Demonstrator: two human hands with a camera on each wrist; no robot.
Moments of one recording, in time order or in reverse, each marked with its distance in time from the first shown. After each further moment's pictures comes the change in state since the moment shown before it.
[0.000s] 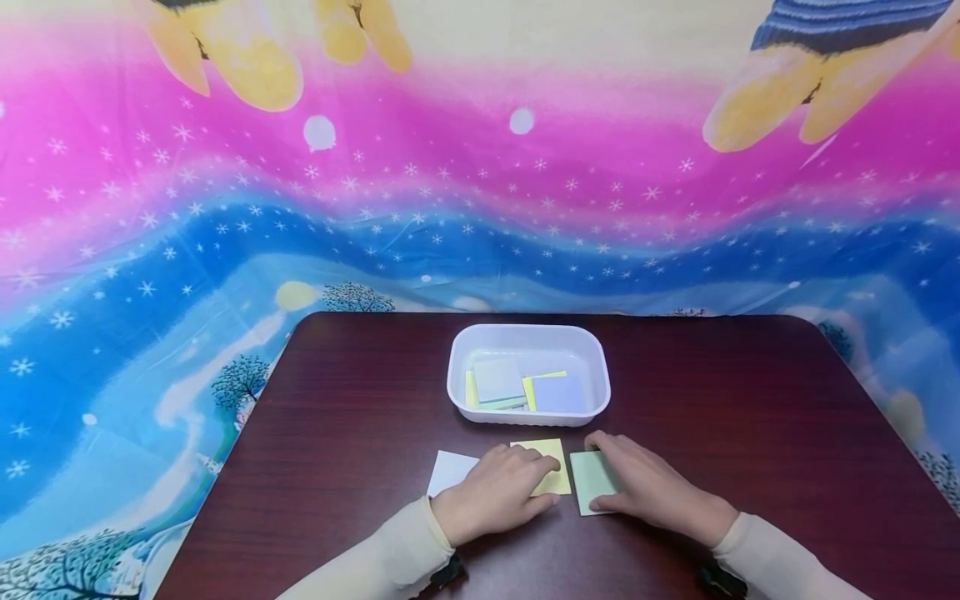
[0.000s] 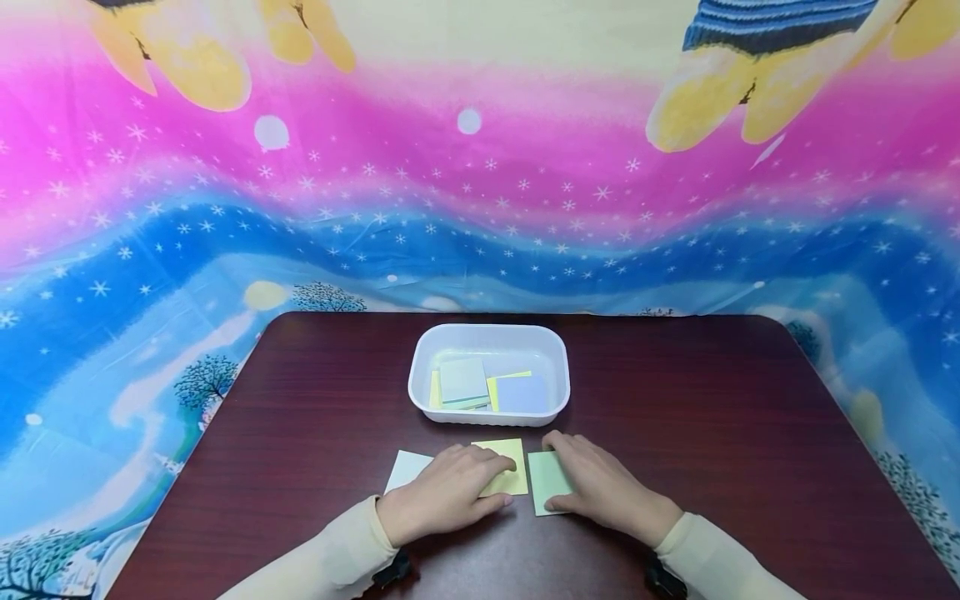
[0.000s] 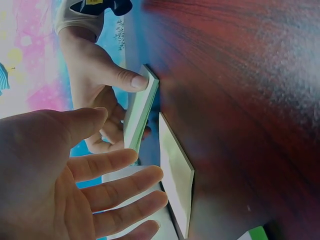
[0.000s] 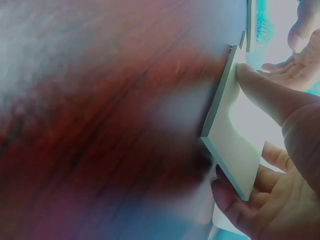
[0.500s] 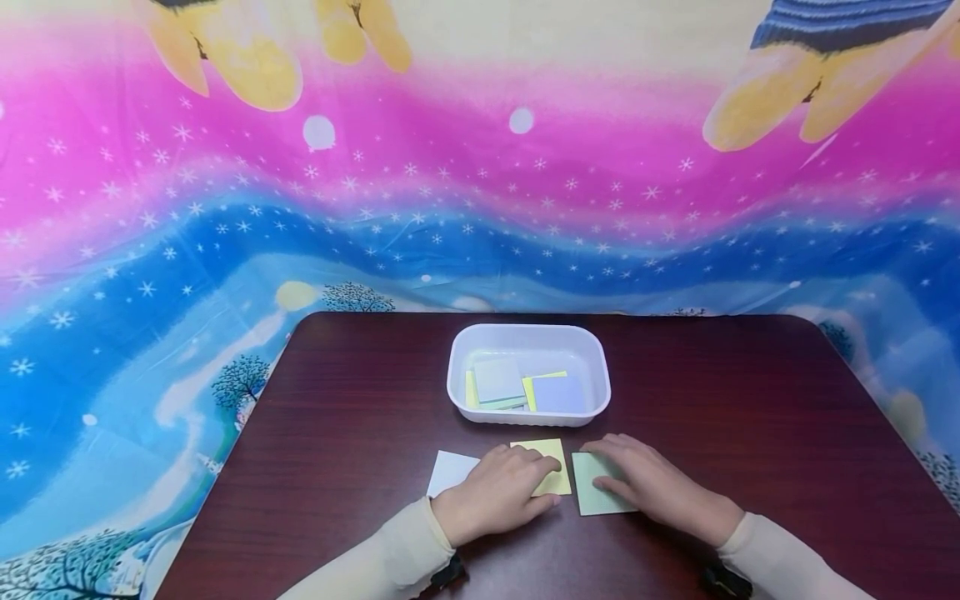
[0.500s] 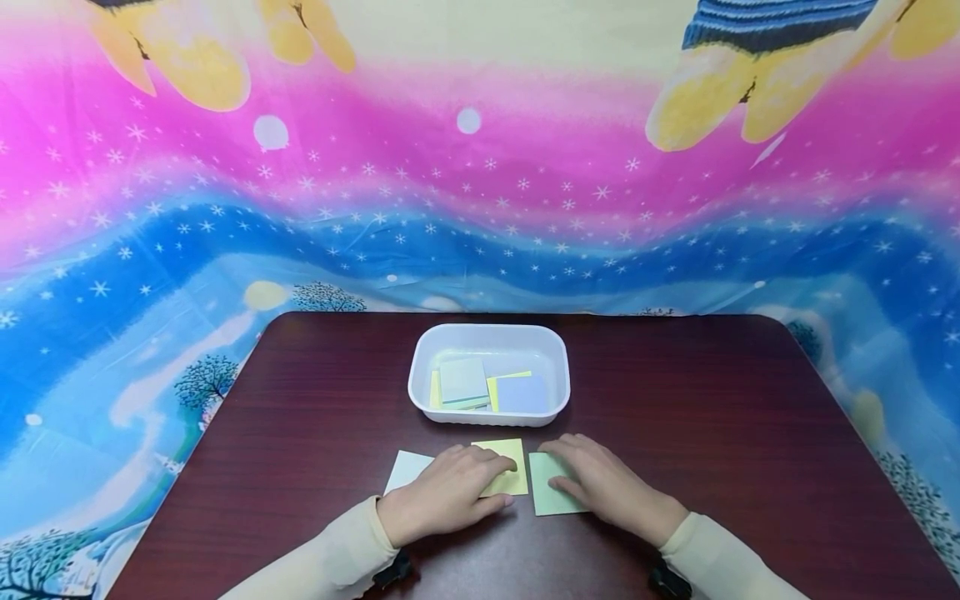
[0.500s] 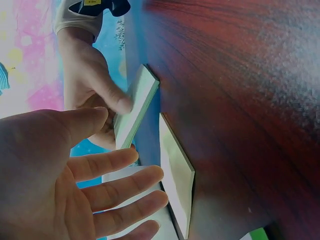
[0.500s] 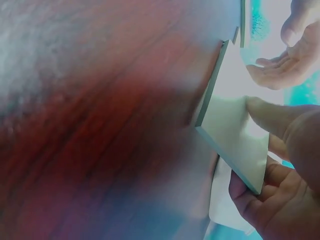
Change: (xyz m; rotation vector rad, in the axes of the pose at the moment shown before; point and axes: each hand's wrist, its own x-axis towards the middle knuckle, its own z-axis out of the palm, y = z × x) left_hand 0.000 0.001 0.000 -0.006 -0.009 -0.002; right_hand 0.000 0.003 -0.004 -0.011 0.070 -0.122
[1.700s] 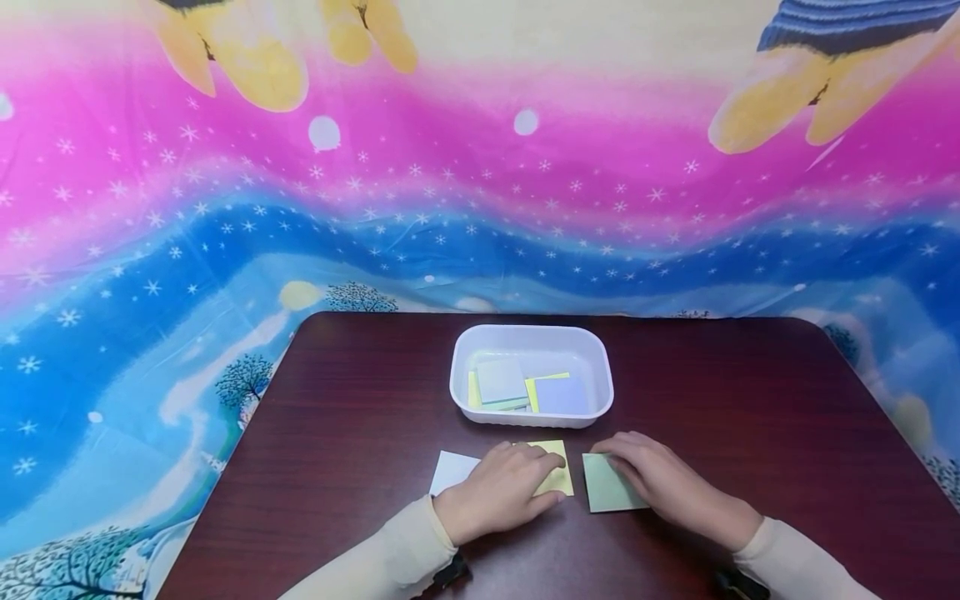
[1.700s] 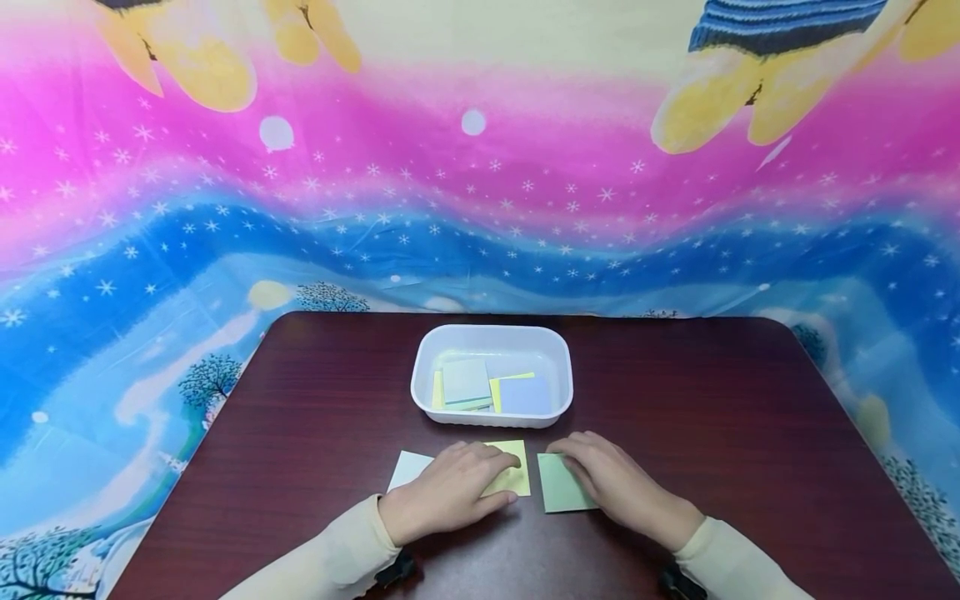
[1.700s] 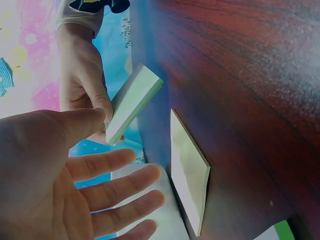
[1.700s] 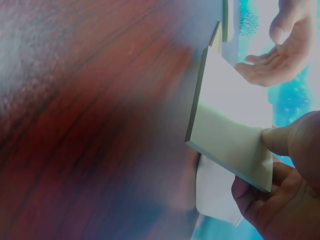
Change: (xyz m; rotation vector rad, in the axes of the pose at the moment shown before) left_hand 0.002 -0.001 -0.005 0.005 0.048 0.002; right_hand -0.002 0.002 -0.010 0.028 0.145 -0.104
